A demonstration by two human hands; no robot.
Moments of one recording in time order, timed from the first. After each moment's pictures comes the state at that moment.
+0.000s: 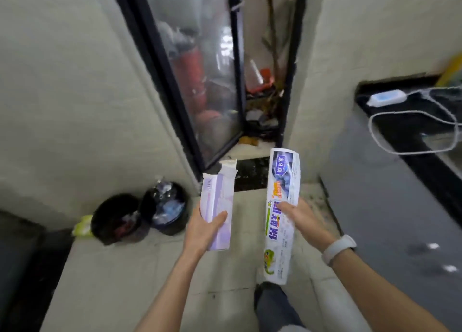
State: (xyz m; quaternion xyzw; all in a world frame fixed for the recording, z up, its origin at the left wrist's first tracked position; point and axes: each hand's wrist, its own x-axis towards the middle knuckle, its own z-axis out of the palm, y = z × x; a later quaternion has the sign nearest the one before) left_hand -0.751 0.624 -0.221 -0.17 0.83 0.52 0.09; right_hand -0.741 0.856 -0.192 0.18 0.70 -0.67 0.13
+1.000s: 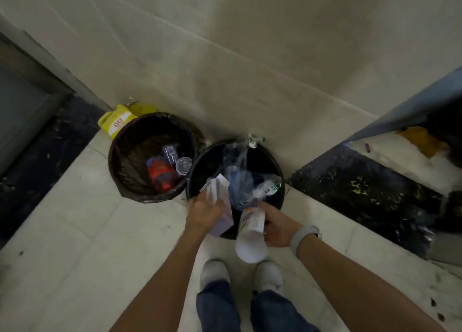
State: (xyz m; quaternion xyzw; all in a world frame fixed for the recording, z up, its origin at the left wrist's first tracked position) left_hand -1.051 0.263 -0.683 -0.46 0.73 0.47 0.17; right_hand -1.134 0.433 -0.689 0.30 0.44 -0.53 0.66
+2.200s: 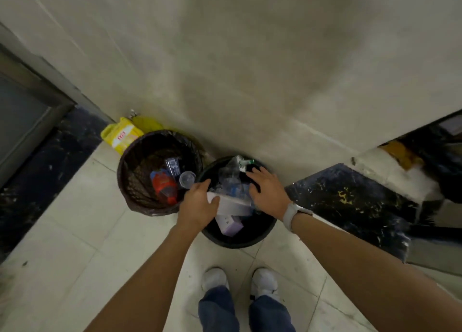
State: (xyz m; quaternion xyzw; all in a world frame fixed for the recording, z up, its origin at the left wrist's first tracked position) left_hand -1.080 0.212 -0.595 -0.32 0.85 0.38 0.15; right_hand -1.199 0.366 -0.600 -0.28 0.88 -0.22 0.32
